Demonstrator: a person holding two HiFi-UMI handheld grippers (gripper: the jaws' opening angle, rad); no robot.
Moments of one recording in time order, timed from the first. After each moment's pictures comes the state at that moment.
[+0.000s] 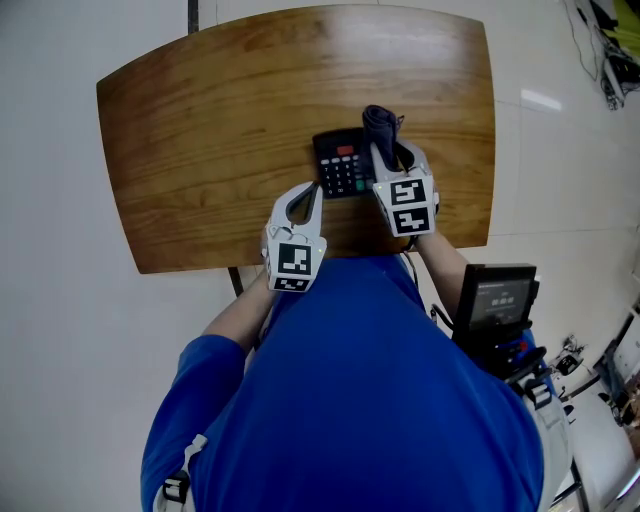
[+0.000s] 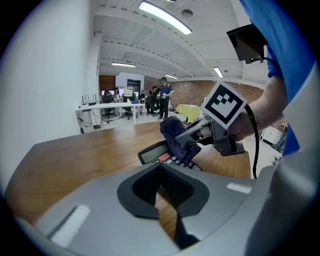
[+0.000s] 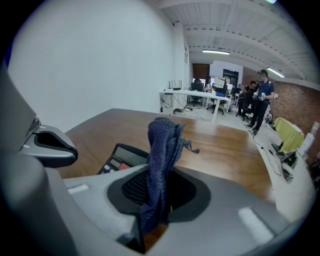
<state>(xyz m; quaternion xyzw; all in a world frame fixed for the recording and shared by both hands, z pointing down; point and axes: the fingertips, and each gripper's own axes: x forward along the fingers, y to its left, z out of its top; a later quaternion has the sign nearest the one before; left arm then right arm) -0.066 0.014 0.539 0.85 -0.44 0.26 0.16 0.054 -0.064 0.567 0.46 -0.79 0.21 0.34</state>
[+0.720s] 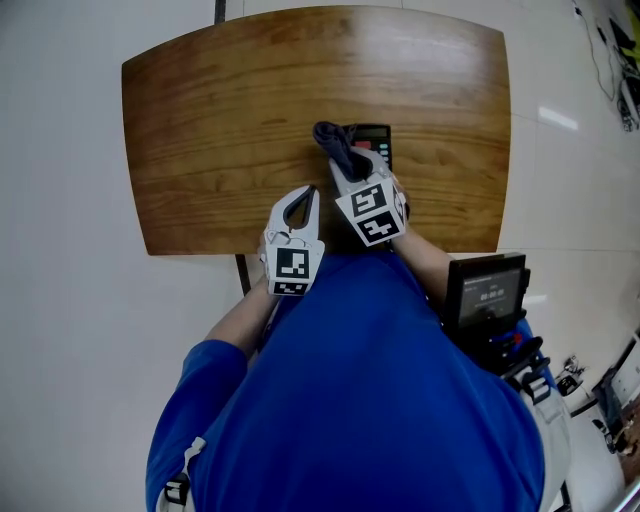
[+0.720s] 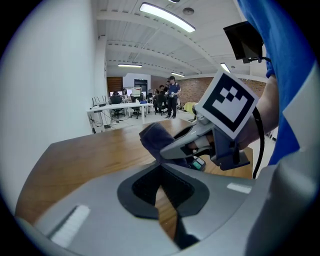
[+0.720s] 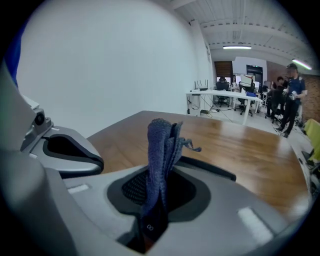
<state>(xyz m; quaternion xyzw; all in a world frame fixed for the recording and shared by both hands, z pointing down) -0.088 0.036 0.518 0.82 -0.48 0.27 0.14 -0.050 -0.023 0.551 0.33 -0.86 0.21 0.32</state>
